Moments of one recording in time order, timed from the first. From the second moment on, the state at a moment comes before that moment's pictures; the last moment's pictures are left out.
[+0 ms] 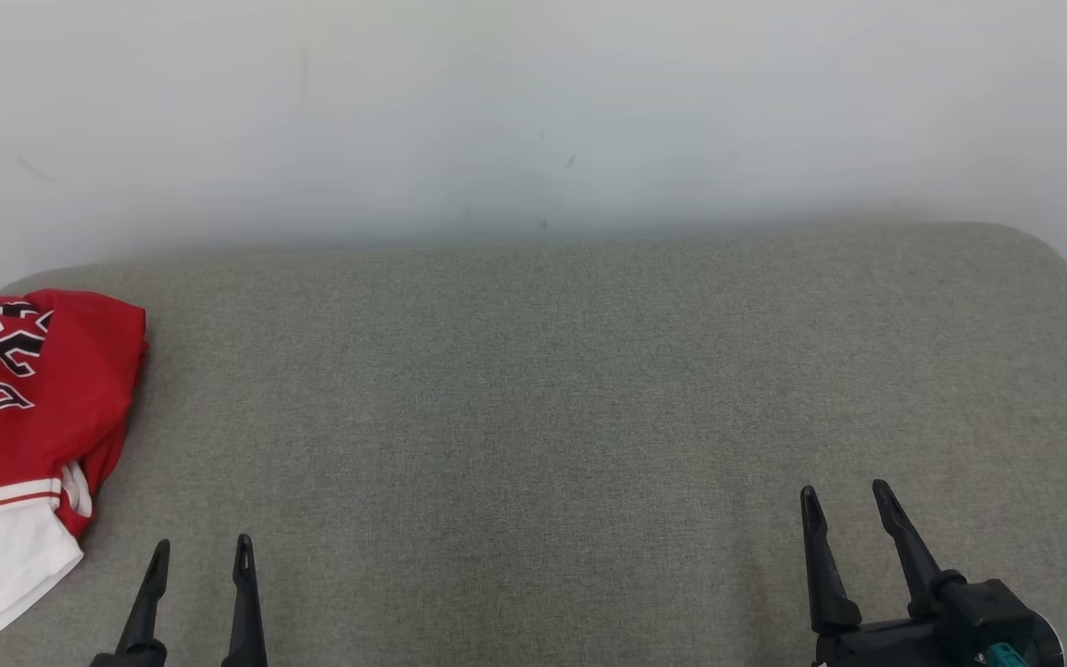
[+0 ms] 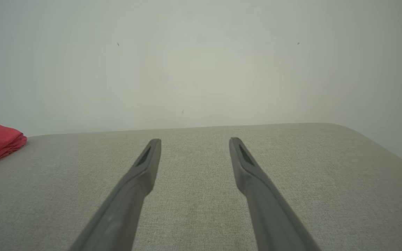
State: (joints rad) left arm 0.04 0.06 0.07 0.13 -0.07 -0.09 -0.26; right arm 0.02 -0.05 -0.03 0.14 0.07 0.13 -0.26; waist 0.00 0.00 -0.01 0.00
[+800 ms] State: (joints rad) left arm 0.03 0.05 0.09 0.17 -0.07 -0.10 -0.26; right arm 0.01 -0.05 -0.03 0.19 0.10 0.13 -0.26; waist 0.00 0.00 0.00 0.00
